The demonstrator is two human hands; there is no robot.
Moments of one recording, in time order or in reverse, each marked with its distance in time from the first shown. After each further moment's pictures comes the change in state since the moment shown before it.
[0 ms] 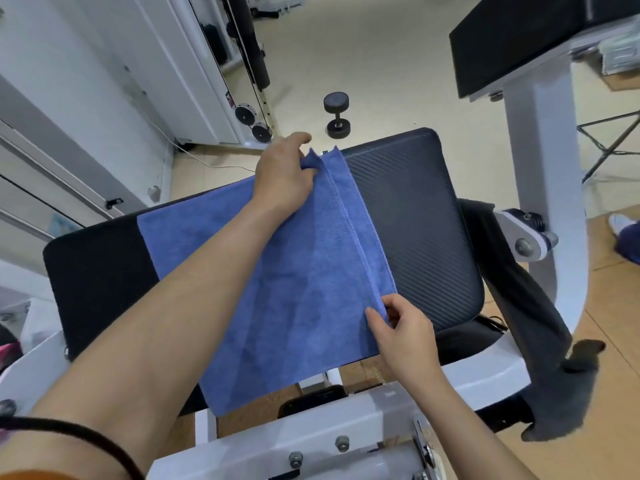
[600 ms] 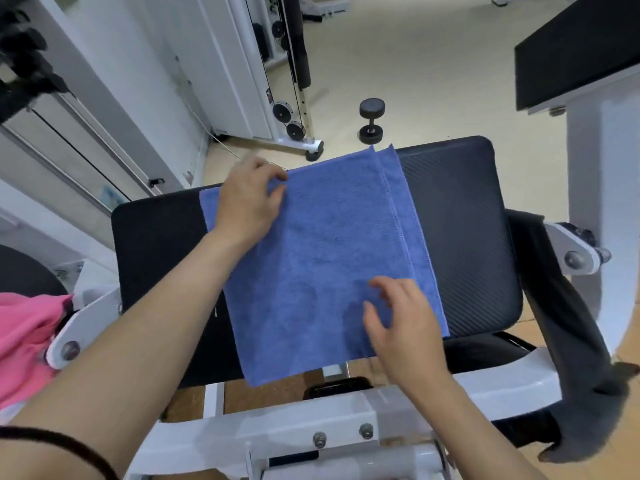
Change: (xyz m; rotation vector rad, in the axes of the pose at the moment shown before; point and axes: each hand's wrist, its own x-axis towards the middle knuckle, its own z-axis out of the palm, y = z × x) left_hand -0.070 -0.085 -0.072 0.115 0.152 0.001; right_hand -0.025 -0.042 0.028 -0.216 0.051 -0.458
